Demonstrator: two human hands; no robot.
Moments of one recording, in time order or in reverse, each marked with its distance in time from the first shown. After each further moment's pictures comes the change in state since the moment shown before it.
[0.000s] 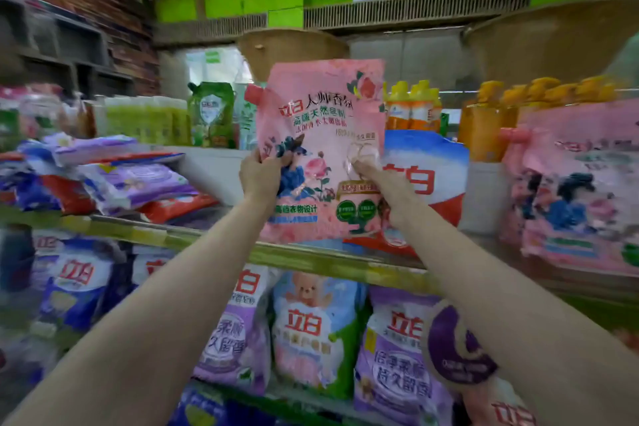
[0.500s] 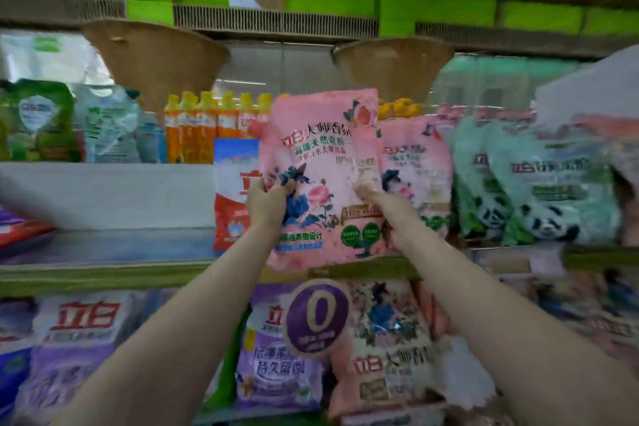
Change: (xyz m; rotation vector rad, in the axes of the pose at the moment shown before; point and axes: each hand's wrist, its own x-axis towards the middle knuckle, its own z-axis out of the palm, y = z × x) left_hand -0.135 -0.001 0.147 -0.198 -0.366 -0.211; right_hand -0.098 -0.019 -0.199 -0.068 0.387 -0.023
